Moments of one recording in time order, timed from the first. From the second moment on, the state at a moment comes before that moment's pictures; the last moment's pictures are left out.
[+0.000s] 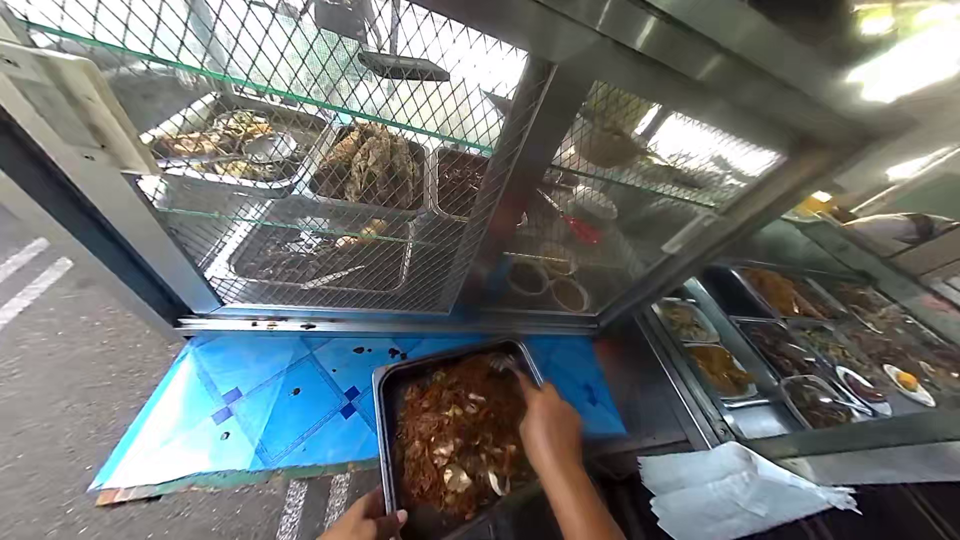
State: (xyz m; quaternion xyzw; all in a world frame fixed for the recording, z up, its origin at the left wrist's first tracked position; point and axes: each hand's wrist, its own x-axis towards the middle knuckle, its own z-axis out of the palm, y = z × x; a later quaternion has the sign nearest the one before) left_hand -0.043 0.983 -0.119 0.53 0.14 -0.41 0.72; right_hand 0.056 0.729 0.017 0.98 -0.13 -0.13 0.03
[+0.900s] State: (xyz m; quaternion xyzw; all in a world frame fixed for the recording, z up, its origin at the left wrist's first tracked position) left_hand -0.009 1.007 -0.108 0.50 0.12 -0.47 0.72; right_hand -0.038 0.767 0.027 0.97 -0.22 -0.14 0.02
